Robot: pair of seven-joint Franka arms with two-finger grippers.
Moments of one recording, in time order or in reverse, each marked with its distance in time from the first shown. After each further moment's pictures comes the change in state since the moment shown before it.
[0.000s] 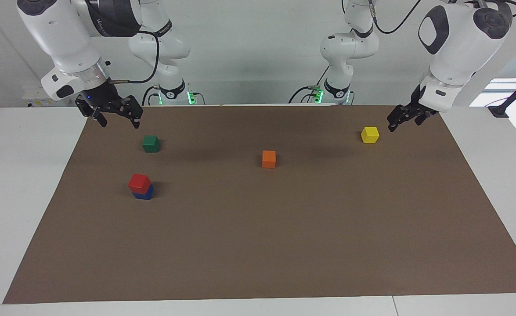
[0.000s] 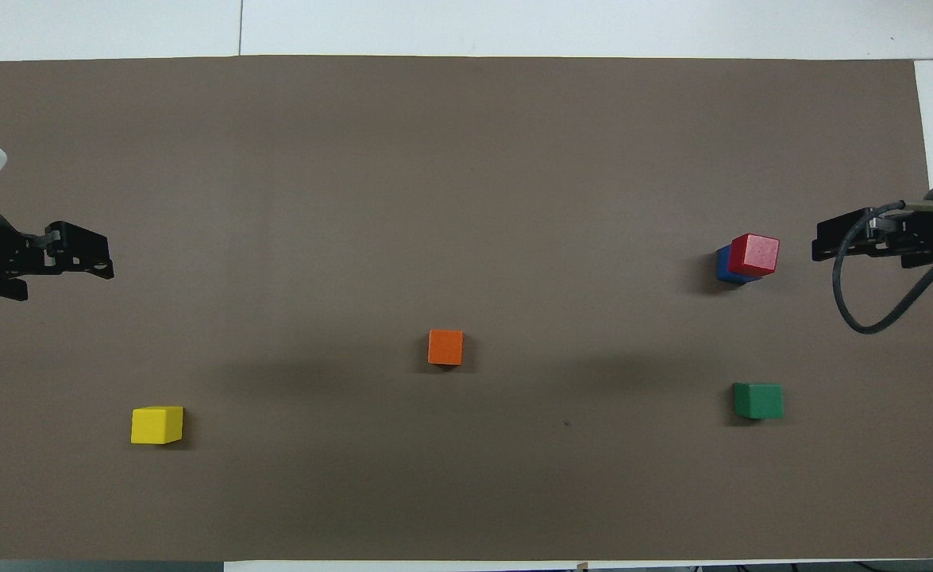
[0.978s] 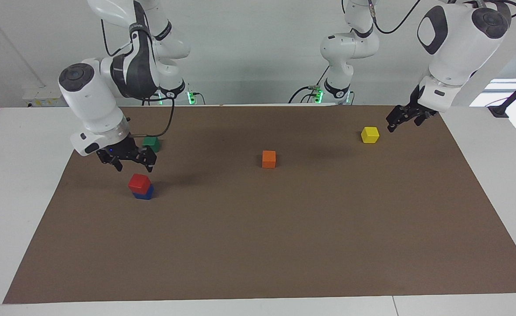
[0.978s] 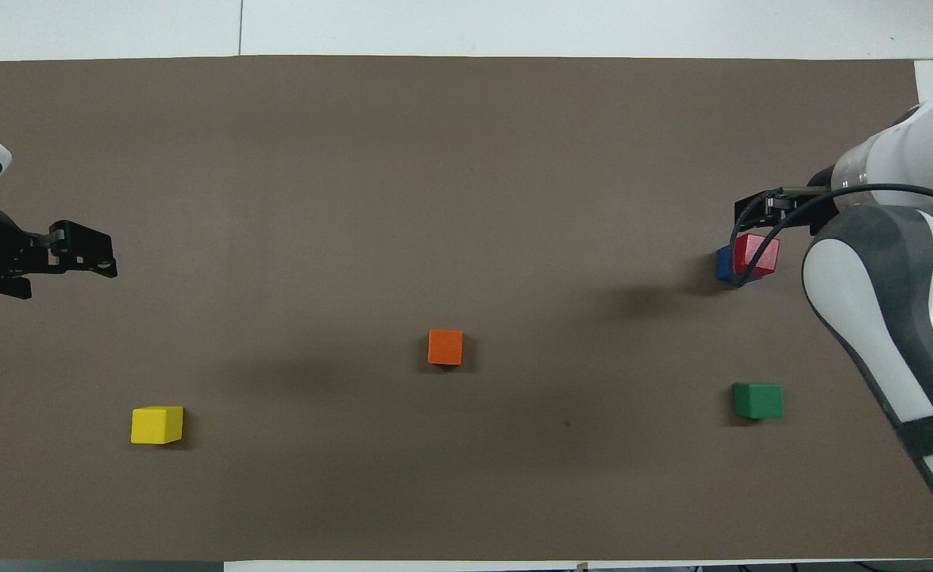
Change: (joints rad) left arm 0.000 0.000 -0.011 -0.001 0.000 0.002 0.000; right arm 0.036 0.129 0.010 -0.121 -0.021 0.295 0.000
